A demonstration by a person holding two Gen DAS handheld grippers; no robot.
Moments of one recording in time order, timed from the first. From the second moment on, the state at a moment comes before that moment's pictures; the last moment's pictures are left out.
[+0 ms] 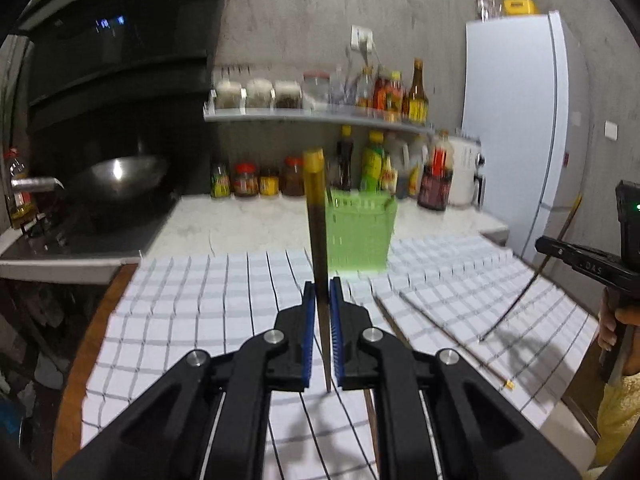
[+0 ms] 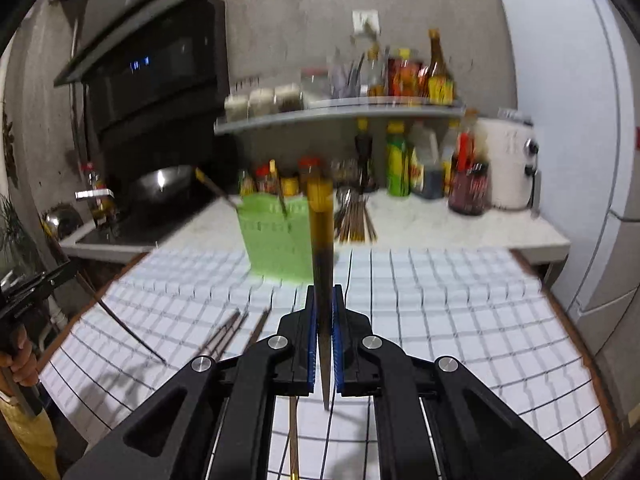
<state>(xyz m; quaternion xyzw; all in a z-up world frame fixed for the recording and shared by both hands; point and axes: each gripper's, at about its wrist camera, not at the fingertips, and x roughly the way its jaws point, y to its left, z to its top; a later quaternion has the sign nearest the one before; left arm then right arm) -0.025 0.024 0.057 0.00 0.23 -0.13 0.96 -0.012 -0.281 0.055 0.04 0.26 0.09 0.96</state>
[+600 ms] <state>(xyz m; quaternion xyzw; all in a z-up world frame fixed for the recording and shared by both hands) 0.000 0.015 0.103 0.01 0.20 -0.14 0.97 0.021 -0.277 0.084 0.01 0.23 0.09 0.97</state>
